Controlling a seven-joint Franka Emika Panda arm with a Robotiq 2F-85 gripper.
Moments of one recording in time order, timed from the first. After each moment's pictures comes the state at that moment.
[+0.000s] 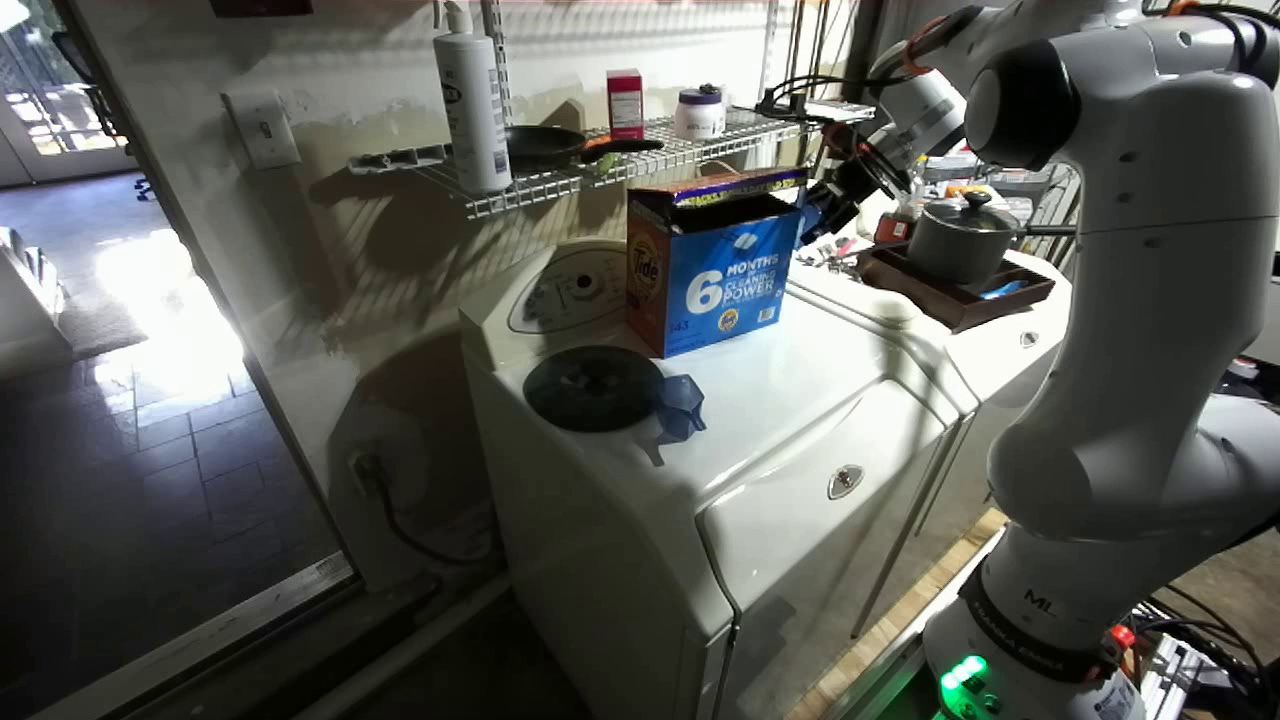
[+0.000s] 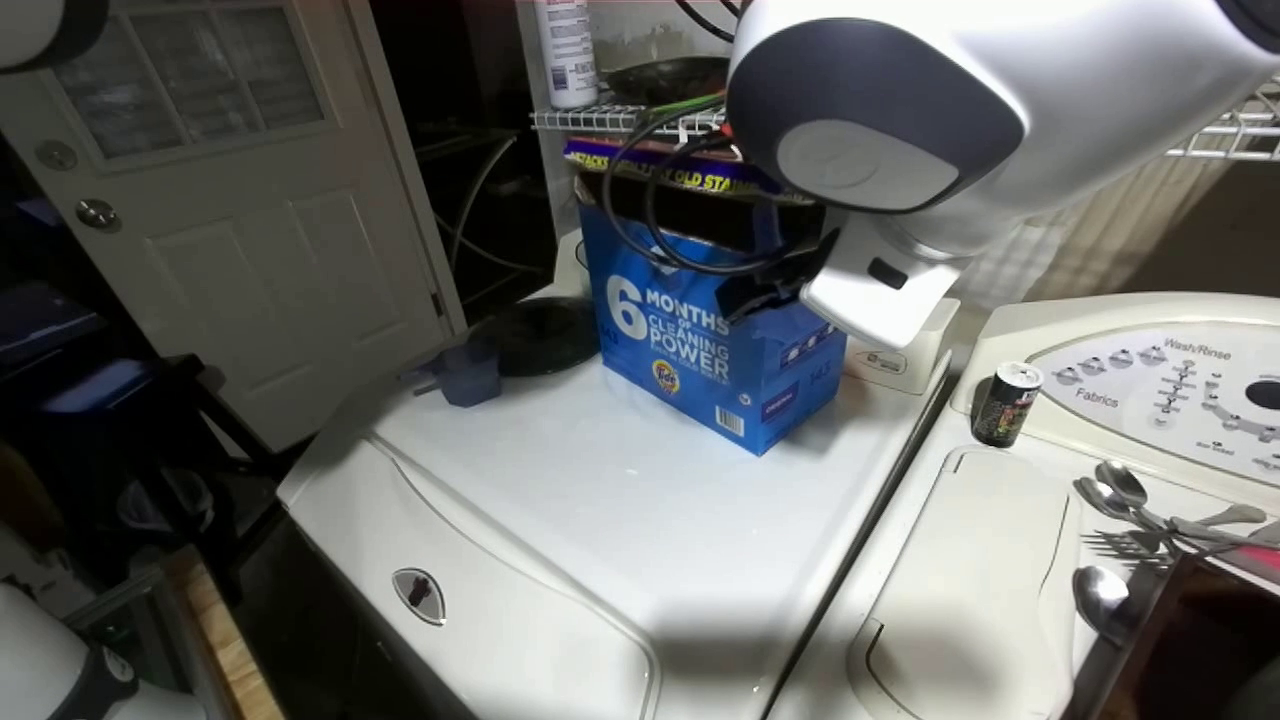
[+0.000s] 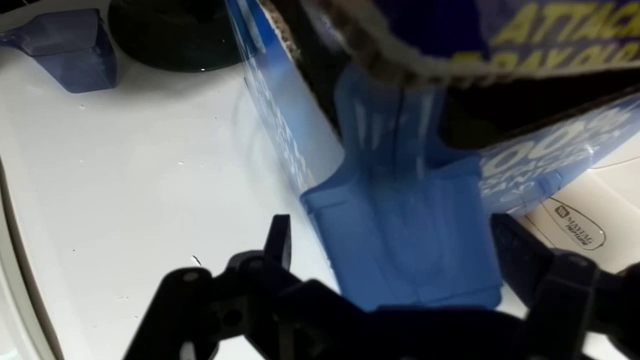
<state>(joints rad) -0.47 0.46 -0.33 -1.54 0.90 1.68 1.09</state>
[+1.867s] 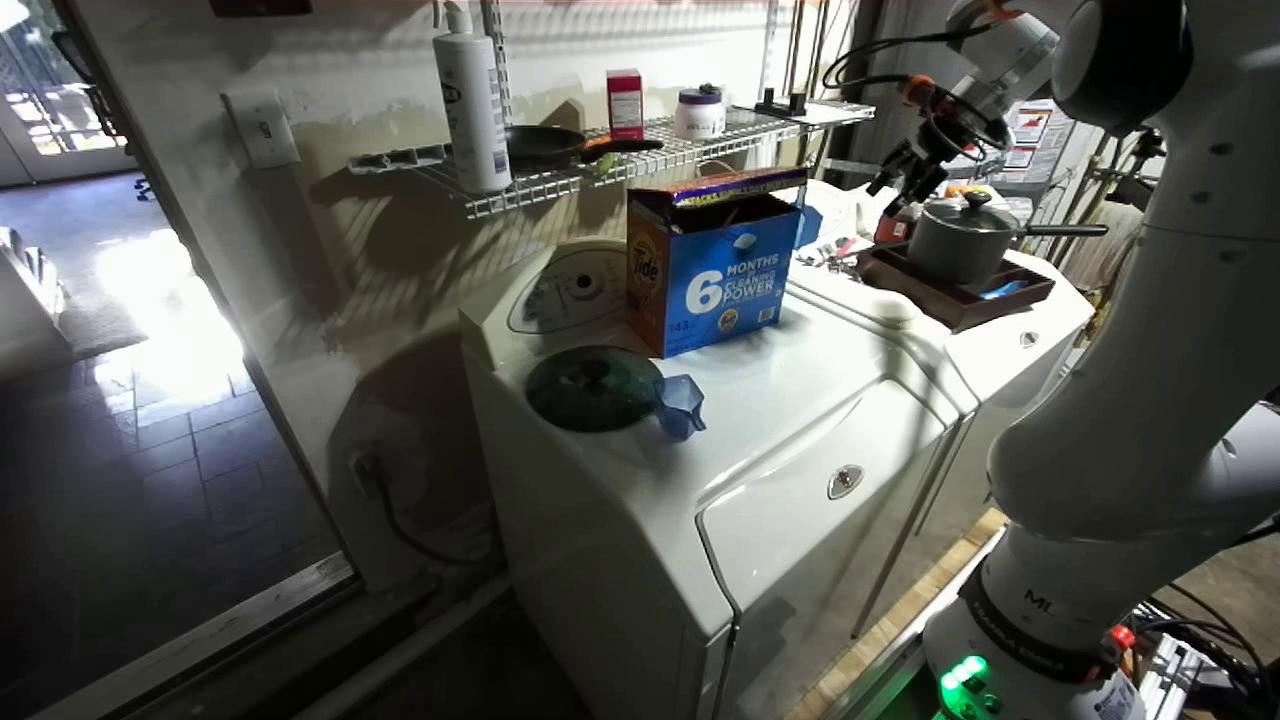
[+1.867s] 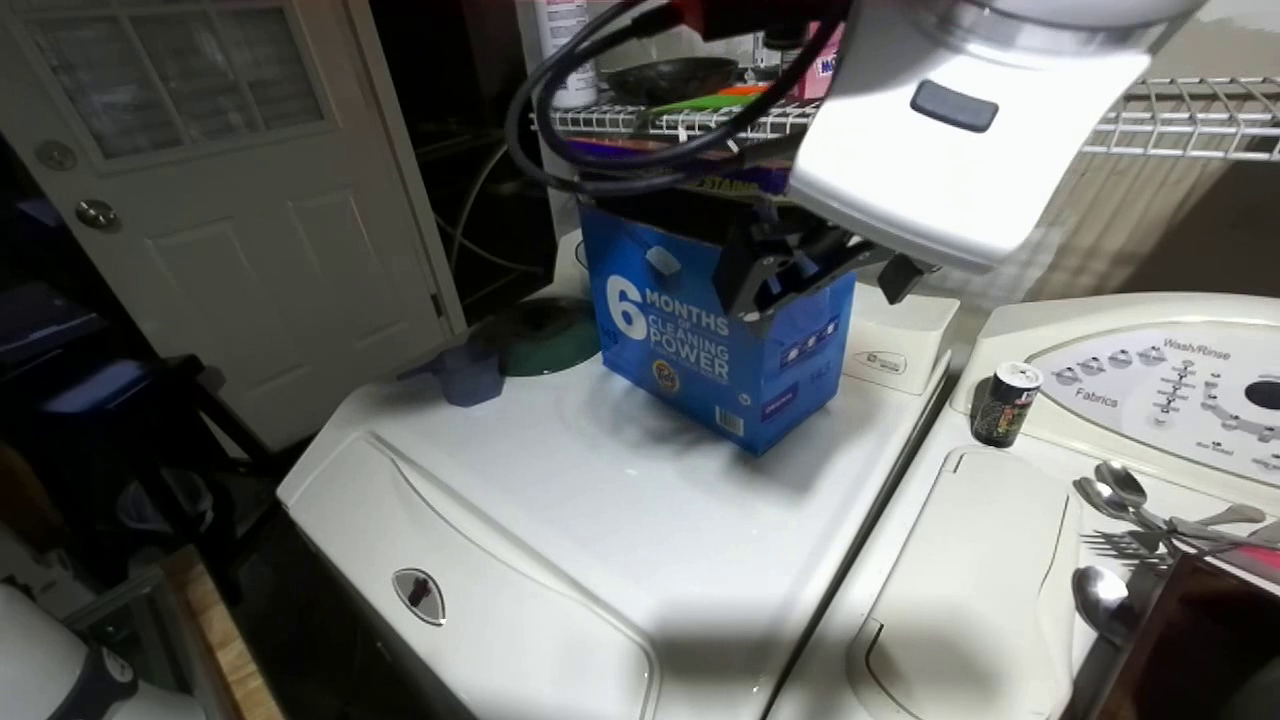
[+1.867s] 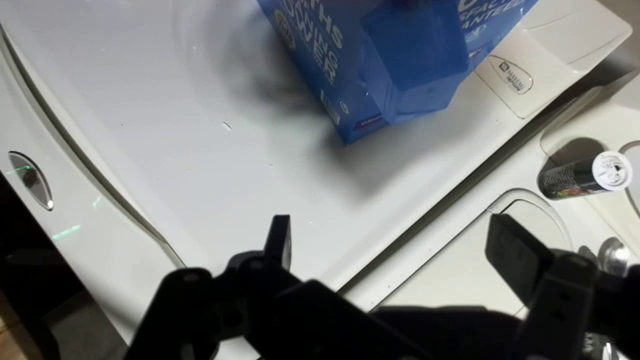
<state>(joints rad) -0.47 0.20 -0.44 -1.68 0.64 1.76 1.15</state>
